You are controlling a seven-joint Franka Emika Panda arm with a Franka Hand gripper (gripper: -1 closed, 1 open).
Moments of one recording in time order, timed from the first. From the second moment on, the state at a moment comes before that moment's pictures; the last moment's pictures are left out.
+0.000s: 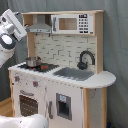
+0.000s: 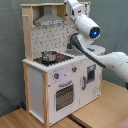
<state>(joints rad) -1.31 -1.52 0.96 -1.71 0.52 2.89 -0.41</state>
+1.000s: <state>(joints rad) -1.39 -1.51 0.95 -1.57 0.43 2.71 -0.17</state>
